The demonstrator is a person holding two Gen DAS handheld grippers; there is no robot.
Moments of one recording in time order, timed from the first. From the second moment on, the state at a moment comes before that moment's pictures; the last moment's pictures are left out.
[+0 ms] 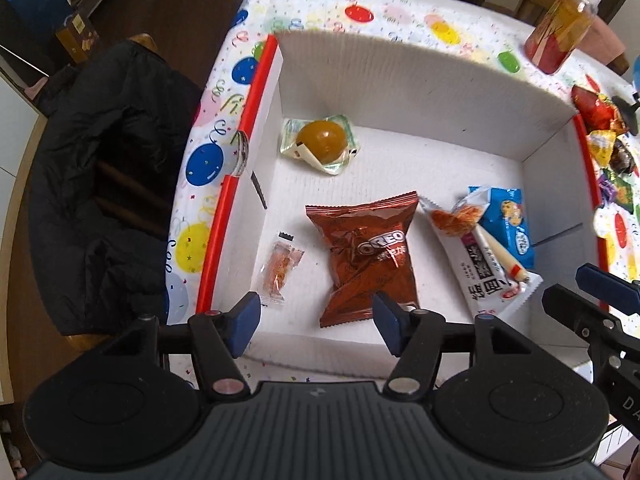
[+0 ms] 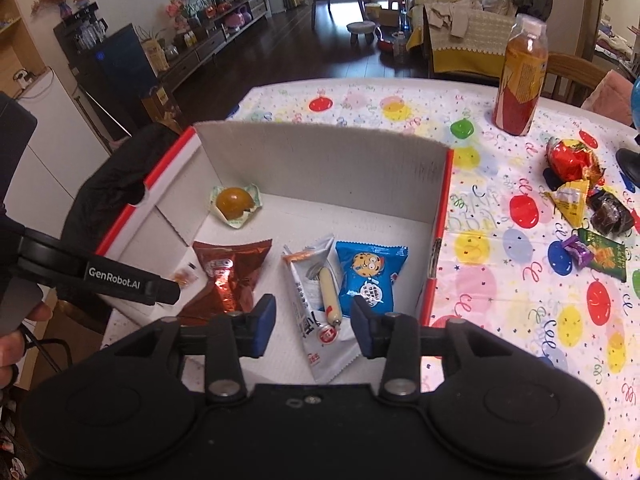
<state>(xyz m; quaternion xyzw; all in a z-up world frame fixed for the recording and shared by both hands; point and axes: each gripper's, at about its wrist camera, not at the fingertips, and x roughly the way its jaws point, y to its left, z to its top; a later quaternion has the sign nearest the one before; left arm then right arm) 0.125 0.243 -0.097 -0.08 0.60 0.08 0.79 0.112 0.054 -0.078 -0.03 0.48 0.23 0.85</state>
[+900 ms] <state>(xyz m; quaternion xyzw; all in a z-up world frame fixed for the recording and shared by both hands) 0.083 0.153 -0.005 -0.04 0.46 -0.01 0.89 0.055 -0.029 0.004 -0.02 0.37 0.25 0.89</state>
